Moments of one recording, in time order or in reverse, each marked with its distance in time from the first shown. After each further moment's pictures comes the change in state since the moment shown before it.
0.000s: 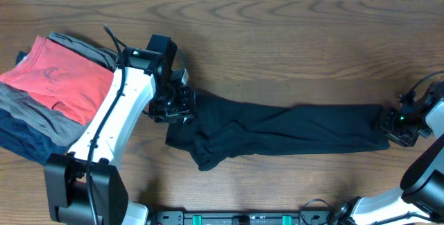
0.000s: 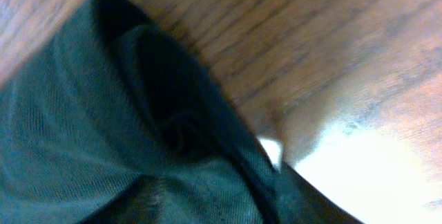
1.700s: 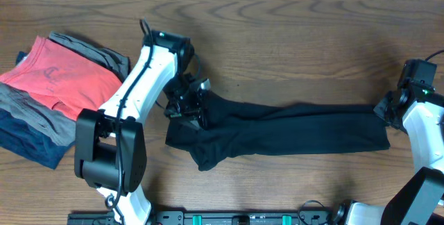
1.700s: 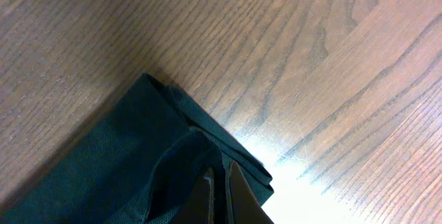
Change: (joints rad) left arm -0.062 0.249 0.148 -0.243 0.186 0.183; right arm 0.266 -0.276 -0.022 0.000 0.456 0.394
